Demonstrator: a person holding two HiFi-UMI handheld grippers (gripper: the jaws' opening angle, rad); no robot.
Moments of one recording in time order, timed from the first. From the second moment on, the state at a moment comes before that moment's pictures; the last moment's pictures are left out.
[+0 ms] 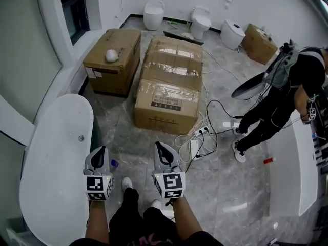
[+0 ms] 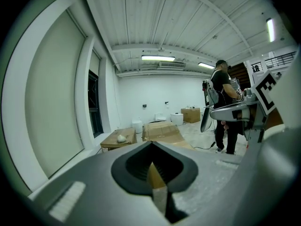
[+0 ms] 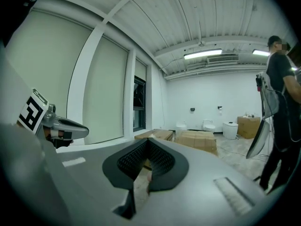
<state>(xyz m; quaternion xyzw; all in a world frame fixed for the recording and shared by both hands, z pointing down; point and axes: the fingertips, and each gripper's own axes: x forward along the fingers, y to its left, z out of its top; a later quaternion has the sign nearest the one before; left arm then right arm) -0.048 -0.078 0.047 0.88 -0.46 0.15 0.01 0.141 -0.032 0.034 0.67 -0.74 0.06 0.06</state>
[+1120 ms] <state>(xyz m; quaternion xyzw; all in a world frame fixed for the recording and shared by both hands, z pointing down) -0.055 -0.004 -0.014 0.87 -0.48 0.10 -0.03 0.149 0.049 -0.016 0.67 -0.74 0.03 0.02</state>
